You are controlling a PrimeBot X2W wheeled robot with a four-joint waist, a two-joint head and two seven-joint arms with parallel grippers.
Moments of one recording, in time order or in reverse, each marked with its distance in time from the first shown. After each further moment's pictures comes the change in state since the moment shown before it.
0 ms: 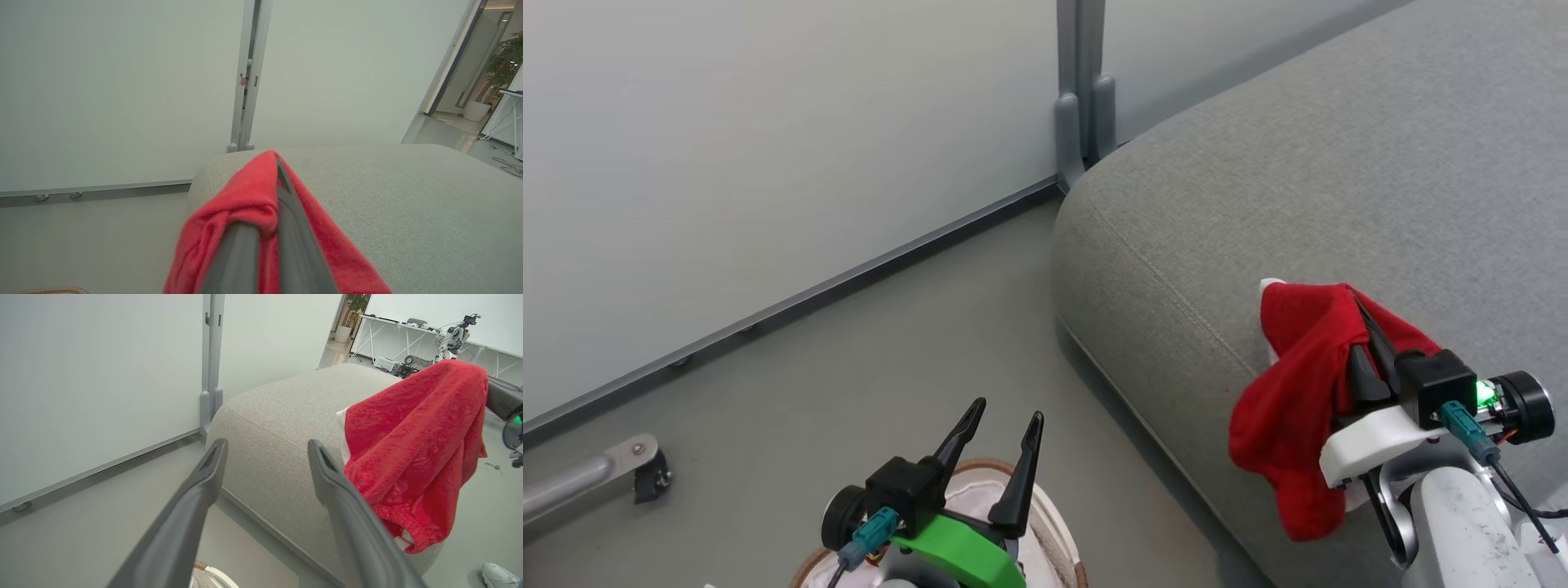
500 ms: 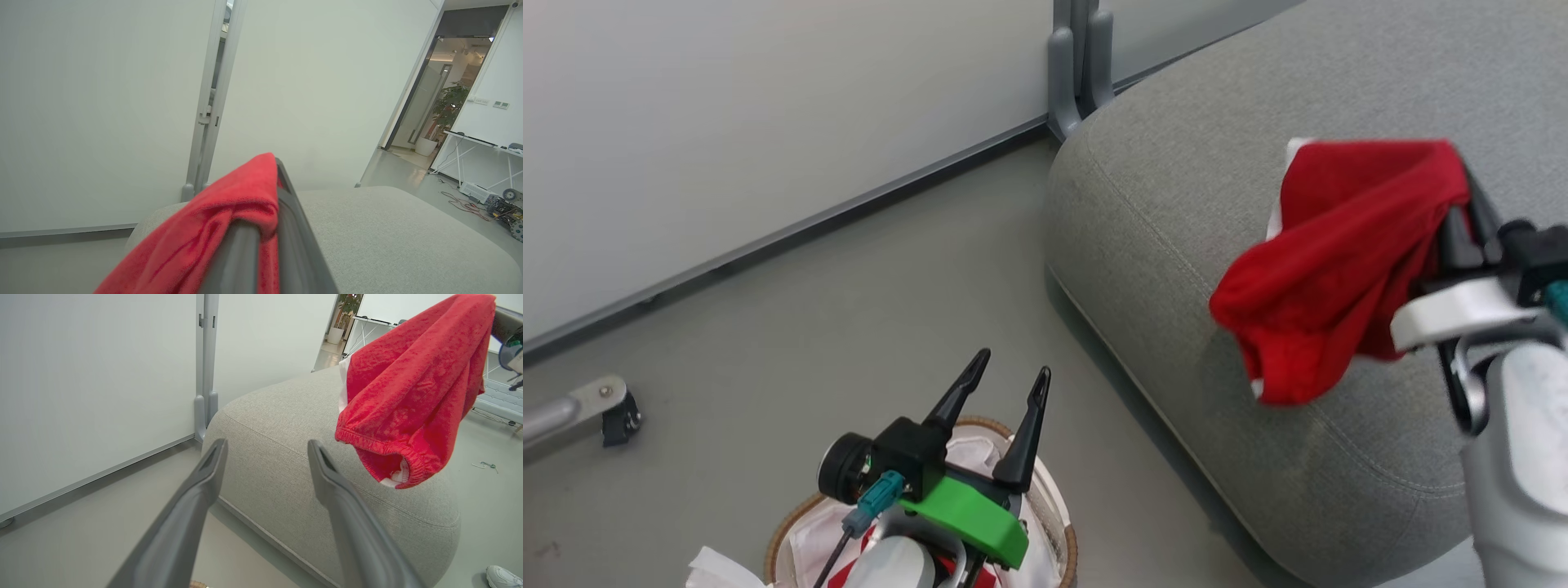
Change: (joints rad) left arm -0.064 -0.001 0.000 -0.031 0.055 0.000 0.000; right arm -0.198 -0.049 -0.112 -0.021 -0.016 0.000 0.000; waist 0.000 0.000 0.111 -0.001
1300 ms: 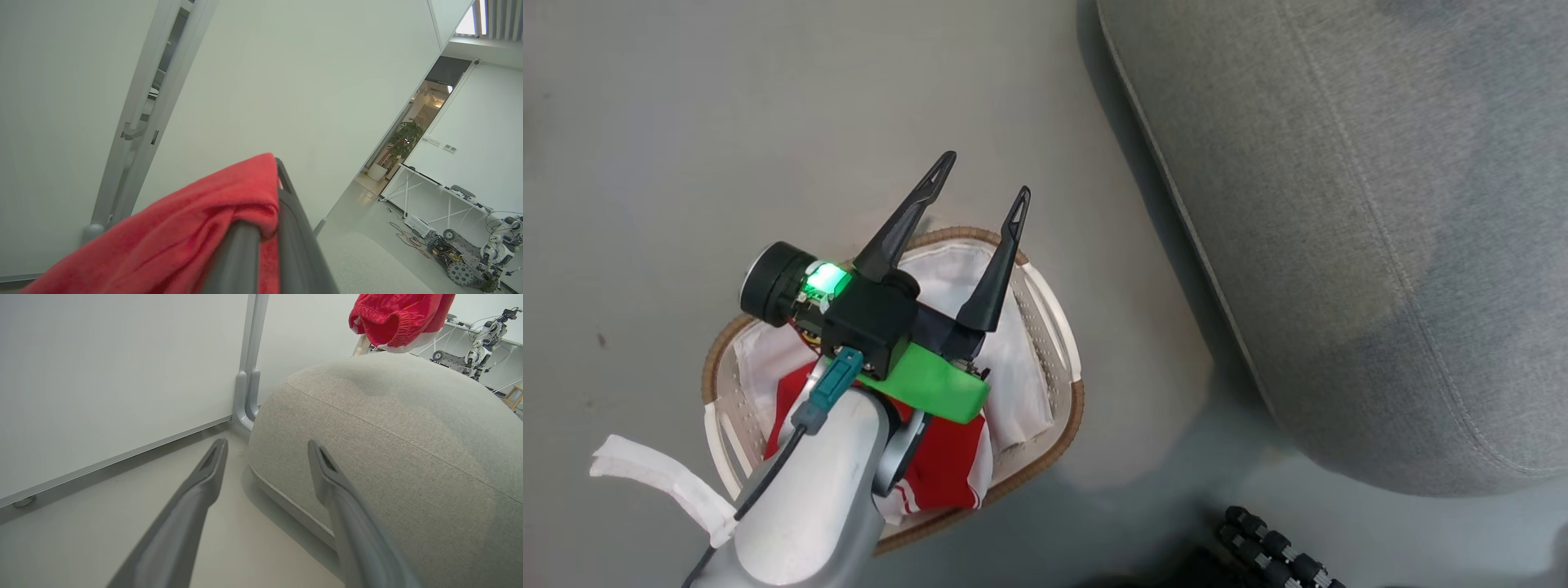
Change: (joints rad) left arm -0.291 0.095 0.014 -0.139 0.146 0.000 0.000; right arm -0.787 -0.287 -0.202 0.320 -0.039 0.000 0.000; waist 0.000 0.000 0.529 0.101
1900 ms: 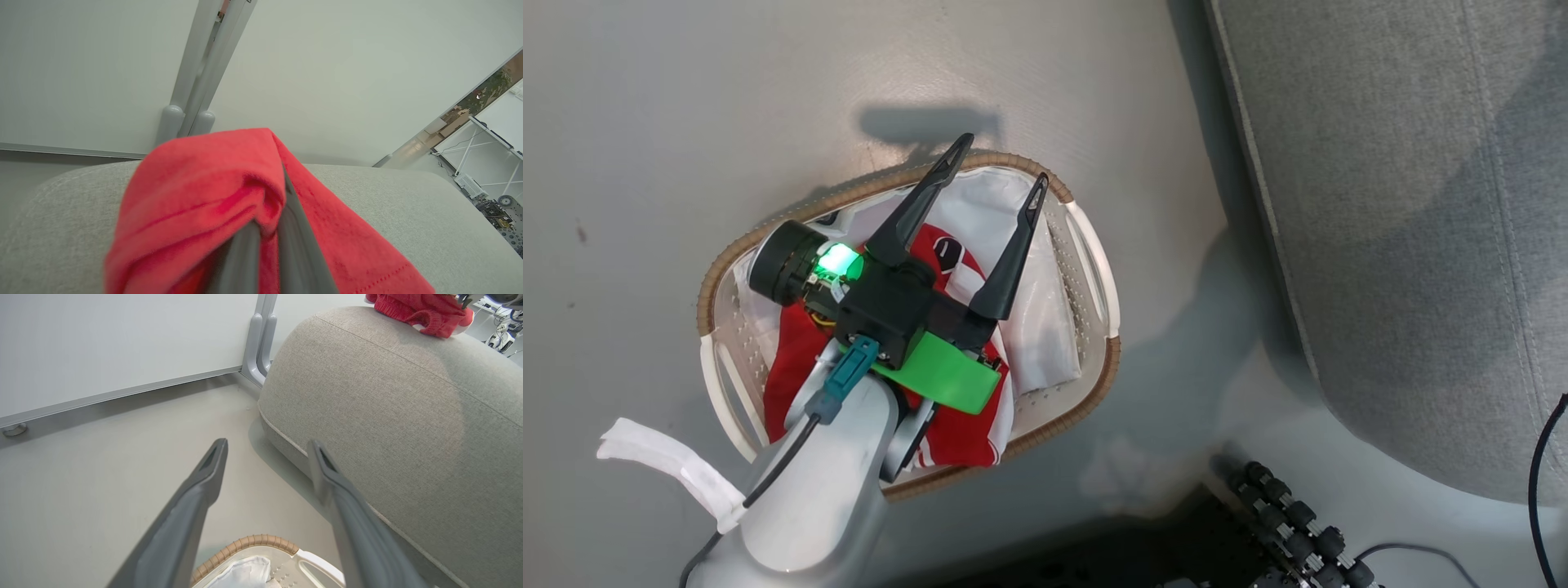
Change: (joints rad) left arm -0.043 0.003 -0.031 0.001 0.016 0.000 0.000; right arm -0.005 0.122 -0.051 0.135 -0.150 0.000 0.000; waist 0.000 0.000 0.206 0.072
